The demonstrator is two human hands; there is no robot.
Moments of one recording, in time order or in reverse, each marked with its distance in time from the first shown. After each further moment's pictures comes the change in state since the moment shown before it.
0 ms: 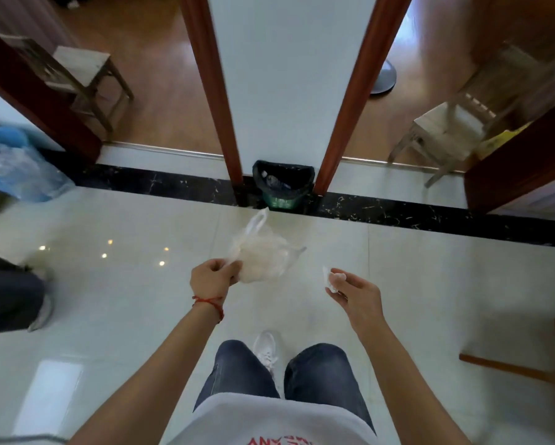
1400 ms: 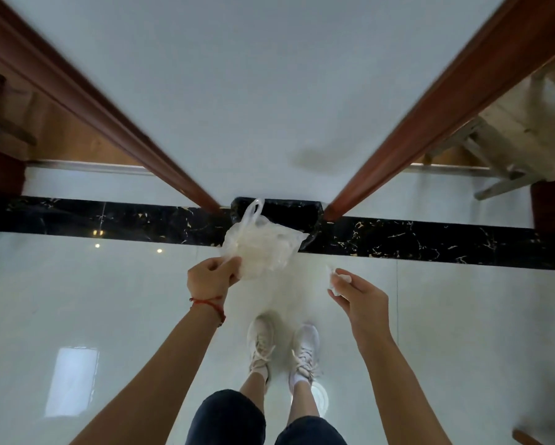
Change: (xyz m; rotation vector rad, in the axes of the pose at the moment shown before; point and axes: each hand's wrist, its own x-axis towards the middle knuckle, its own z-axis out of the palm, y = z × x) left_hand 0.381 0.063 0.240 0.140 0.010 -0.173; right_hand 0.399 -0.100 0.134 -0.030 0.138 0.090
